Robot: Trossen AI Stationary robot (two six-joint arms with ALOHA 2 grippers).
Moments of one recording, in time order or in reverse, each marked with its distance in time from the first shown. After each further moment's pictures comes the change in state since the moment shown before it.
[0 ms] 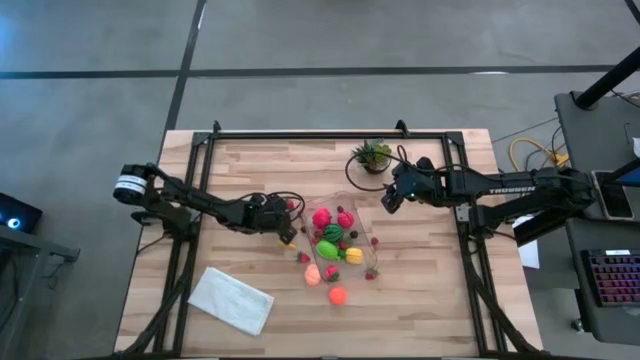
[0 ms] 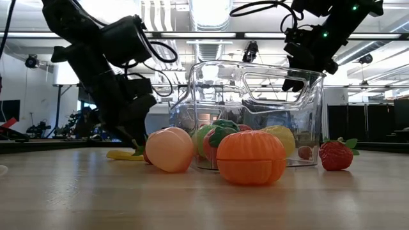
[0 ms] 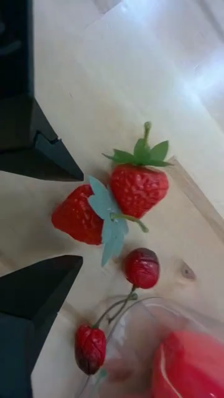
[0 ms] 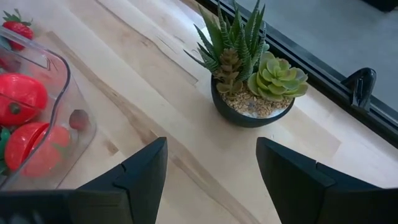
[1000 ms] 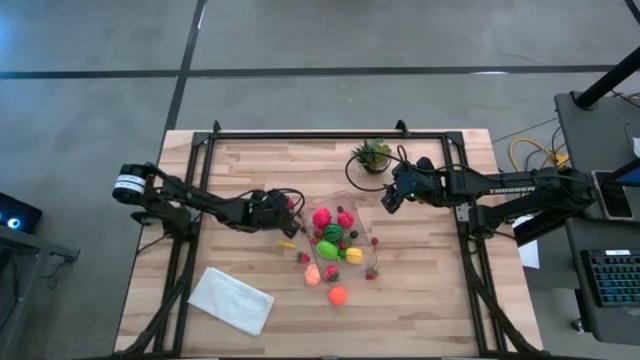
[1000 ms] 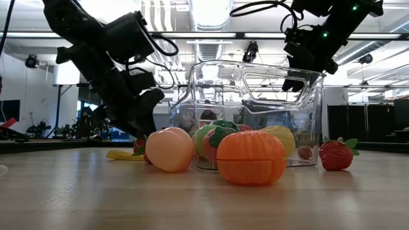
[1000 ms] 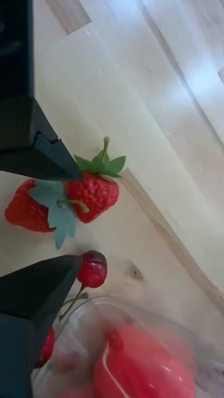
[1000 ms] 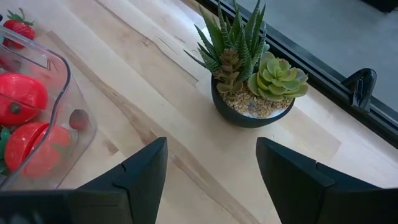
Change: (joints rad) left arm 0.019 -0.008 -0.001 0.079 -0.091 0.016; right arm 0.000 0.000 -0.001 0.002 0.000 -0.003
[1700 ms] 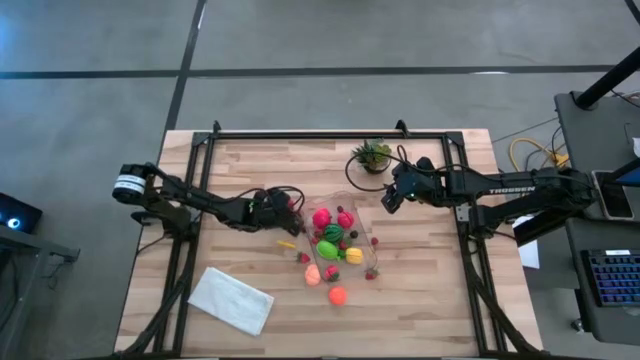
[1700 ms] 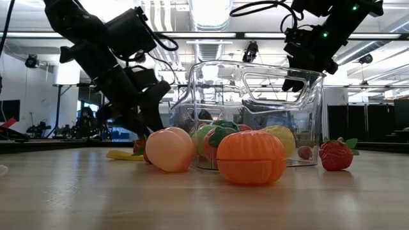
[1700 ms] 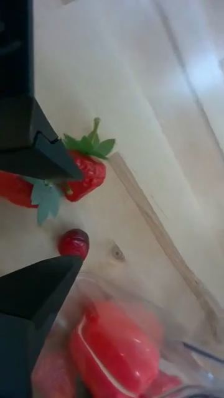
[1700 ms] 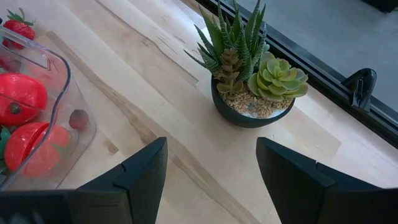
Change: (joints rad) left arm 0.001 0.000 0.009 0.052 0.014 -0.077; right arm 0.000 0.000 0.000 0.000 0.000 0.000
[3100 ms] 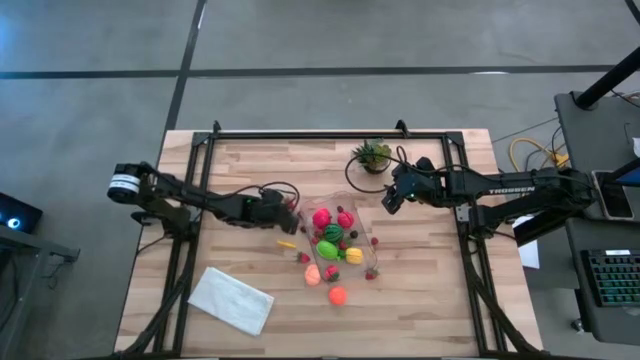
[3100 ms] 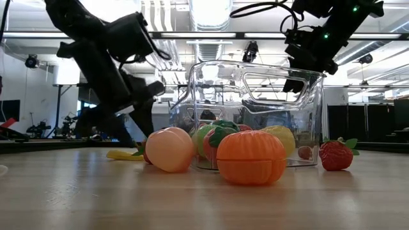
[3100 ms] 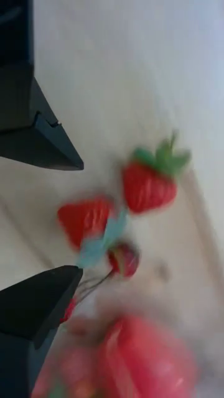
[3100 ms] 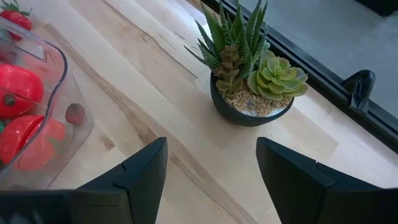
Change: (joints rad) left arm 0.037 -0.045 0.003 -0.157 0.187 -0.260; right arm 0.000 0.000 -0.007 -0.002 0.000 -0.024
